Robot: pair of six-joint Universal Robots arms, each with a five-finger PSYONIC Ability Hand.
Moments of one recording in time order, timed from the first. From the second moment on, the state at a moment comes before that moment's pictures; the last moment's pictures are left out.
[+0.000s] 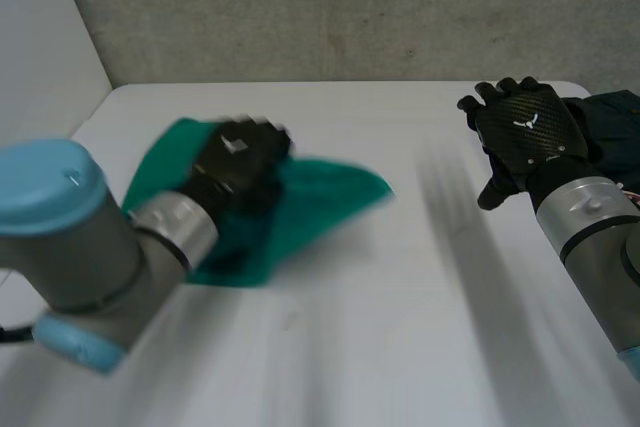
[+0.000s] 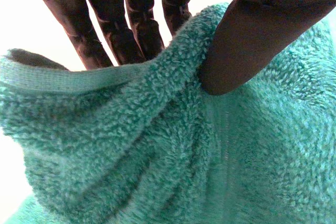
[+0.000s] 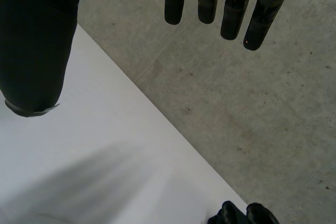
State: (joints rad) left arm 4.21 -1.88 -1.64 3.48 -1.38 3.26; right arm 1.91 -1.45 1.74 -0.28 1.47 2.69; left_hand 1.10 1.19 1.19 1.20 0.97; right_hand 0.20 0.22 0.21 0.23 0.07
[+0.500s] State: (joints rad) left arm 4.45 -1.87 -1.59 3.39 -1.36 3.44; right arm 1.99 -1.35 1.64 -0.01 1.36 2.78; left_hand 0.19 0.20 0.21 0.20 0.05; right_hand 0.20 0.22 0.21 0.23 0.07
